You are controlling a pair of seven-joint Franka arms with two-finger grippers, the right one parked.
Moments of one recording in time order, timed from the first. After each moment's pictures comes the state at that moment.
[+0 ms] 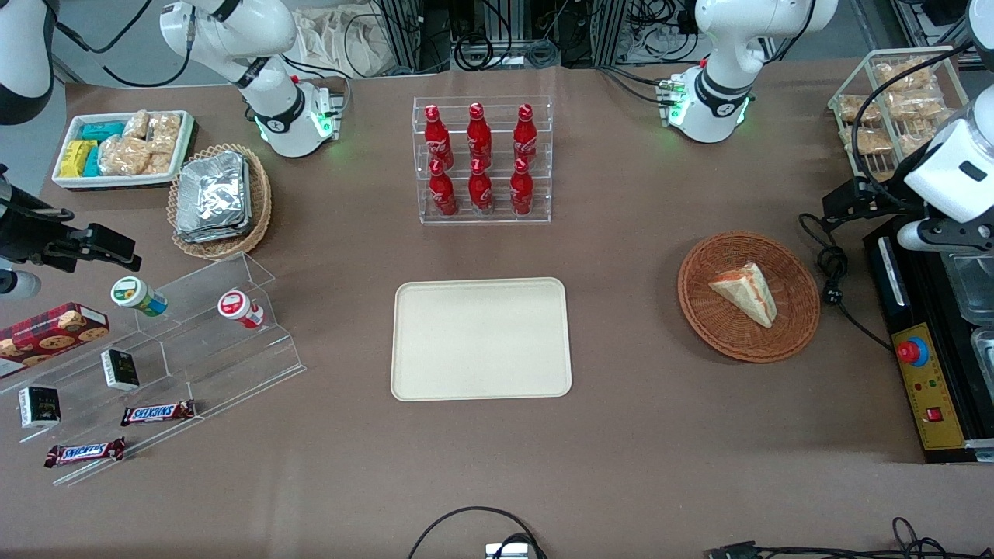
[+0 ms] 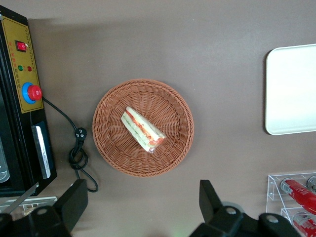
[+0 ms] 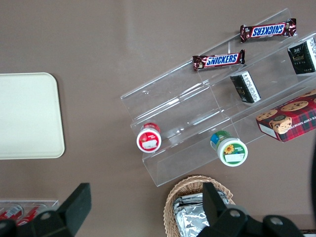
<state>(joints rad) -0.05 0.02 -0.02 -1.54 -0.01 1.51 0.01</state>
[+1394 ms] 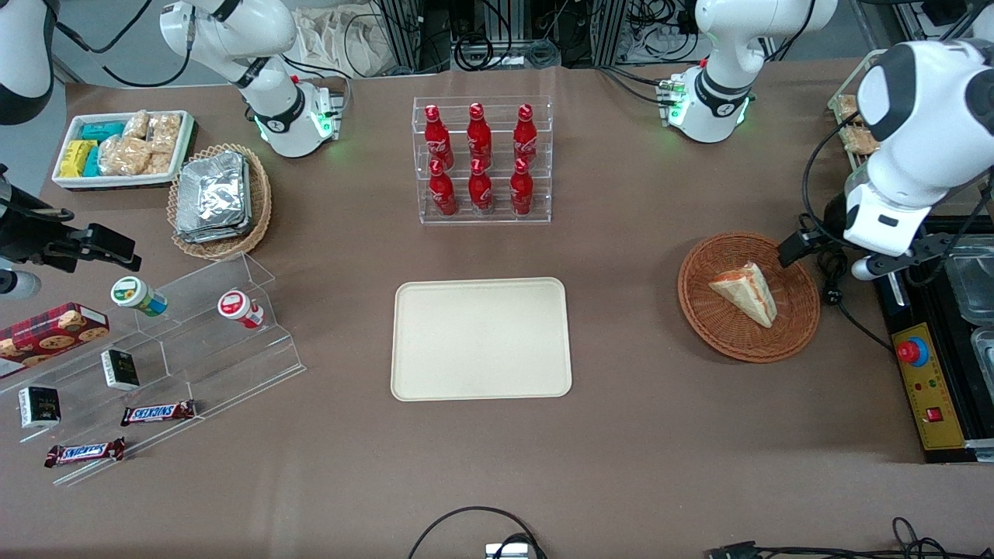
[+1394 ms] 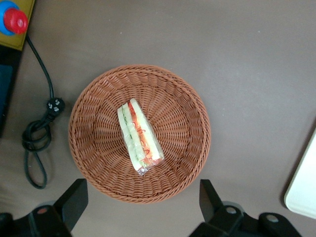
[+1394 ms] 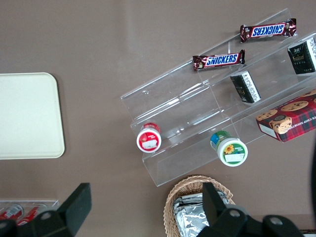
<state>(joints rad) -0.03 -0.14 -0.02 -2.18 -0.01 2.06 -0.41</state>
